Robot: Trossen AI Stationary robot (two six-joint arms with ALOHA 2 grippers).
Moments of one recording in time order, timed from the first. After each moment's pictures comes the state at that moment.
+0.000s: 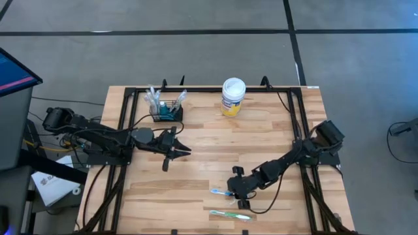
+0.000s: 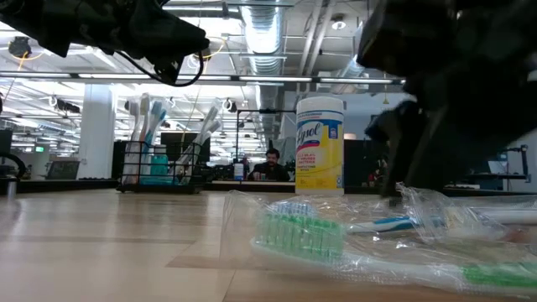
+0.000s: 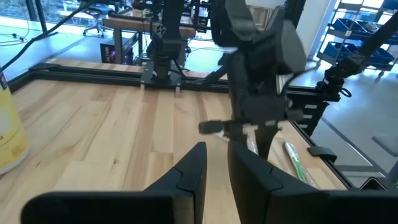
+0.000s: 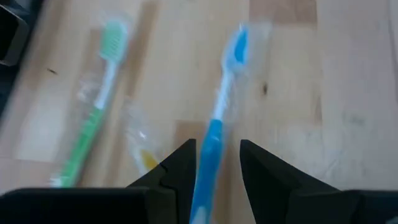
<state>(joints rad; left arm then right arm) -0.14 1.09 0.38 0.57 -0.03 -0.13 0.53 1.82 0.90 0.01 0.11 0.43</state>
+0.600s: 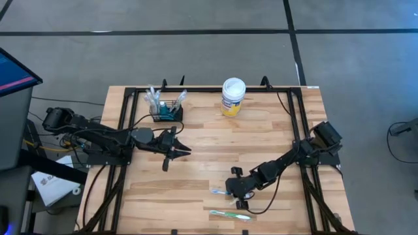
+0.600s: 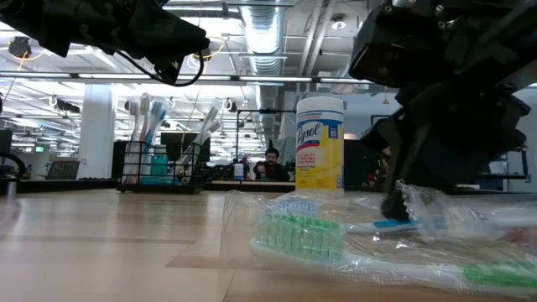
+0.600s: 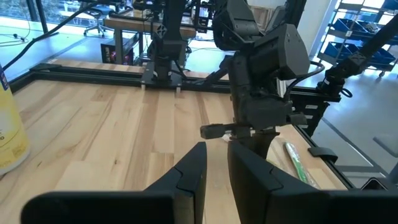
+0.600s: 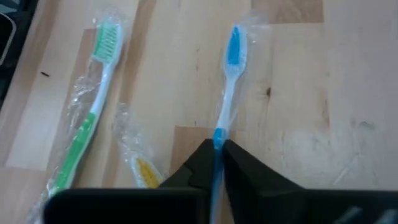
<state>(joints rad) -0.14 1.09 0.38 0.57 -0.03 -0.13 0.51 1.85 0.92 0.01 0.10 0.43</state>
